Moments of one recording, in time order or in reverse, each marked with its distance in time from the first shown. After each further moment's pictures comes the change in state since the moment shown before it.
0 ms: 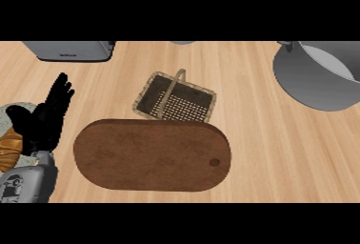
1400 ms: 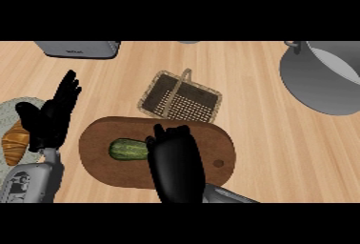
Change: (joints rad) left arm -0.021 -0.016 -0.029 -0.009 -0.010 -0.002 0.020; right arm -0.422 0.011 -0.359 0.108 -0.035 0.411 -0.014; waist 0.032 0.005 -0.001
